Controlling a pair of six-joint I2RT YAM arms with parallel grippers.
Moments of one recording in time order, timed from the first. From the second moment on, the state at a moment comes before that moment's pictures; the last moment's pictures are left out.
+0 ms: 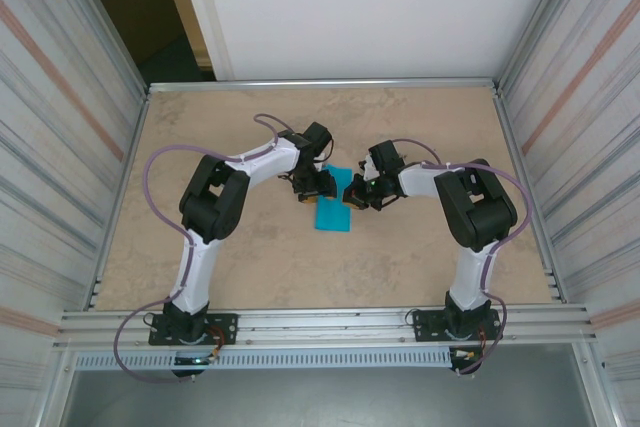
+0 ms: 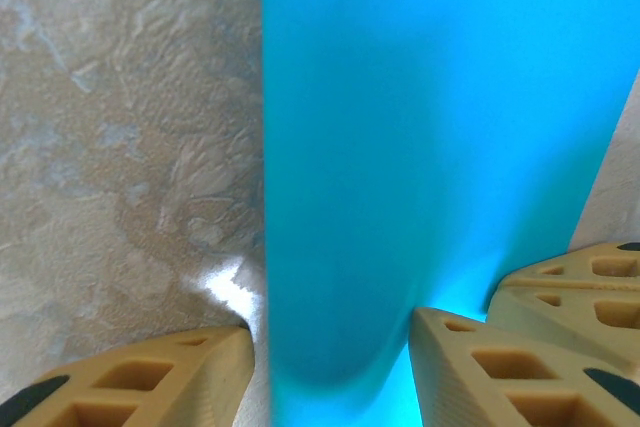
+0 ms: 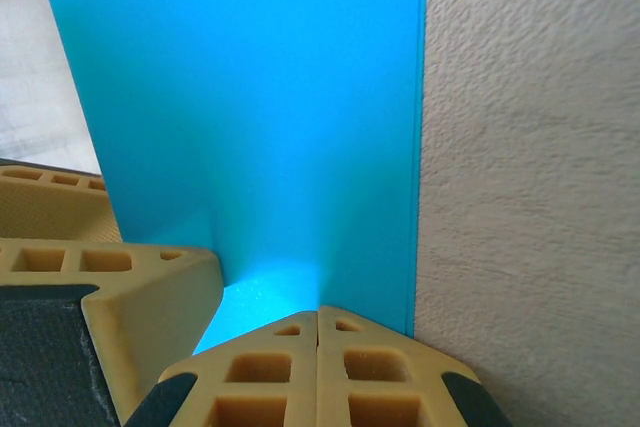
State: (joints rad) left arm -0.63 2.22 1.62 -0.84 0.28 -0.59; right arm 0.43 1.91 1.00 -0.17 -0.59 0.73
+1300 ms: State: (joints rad) left arm -0.61 1.90 1.48 -0.67 0.35 -0.62; right arm 0.40 1.96 1.07 -0.29 -0.65 0.58
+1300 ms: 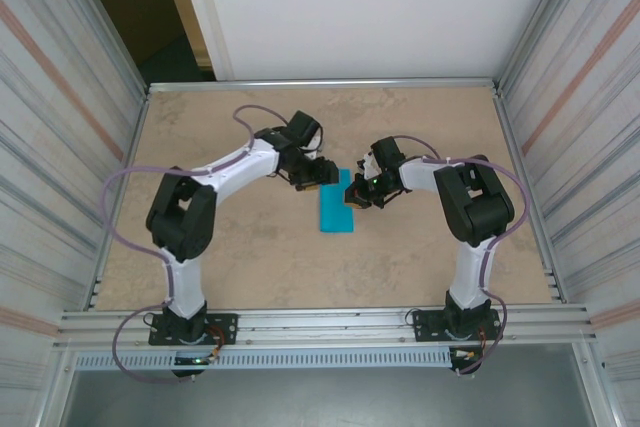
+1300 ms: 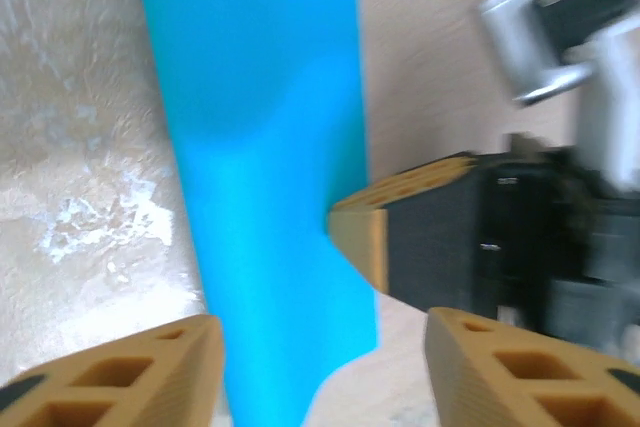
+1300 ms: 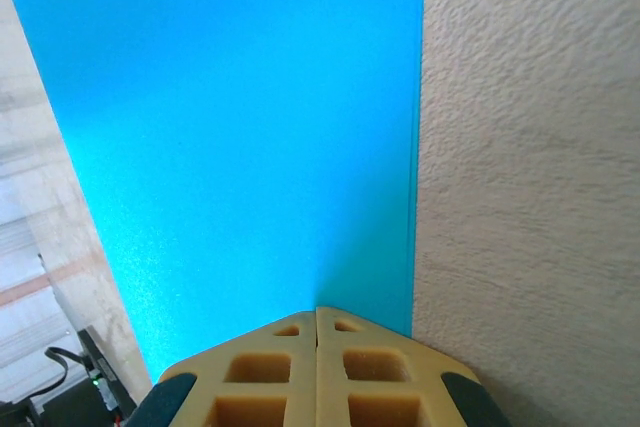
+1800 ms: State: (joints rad) left arm -0.66 2.03 1.43 -0.51 0.50 -0.66; right arm 0.39 1.98 1.09 -0.30 -0.69 0.56
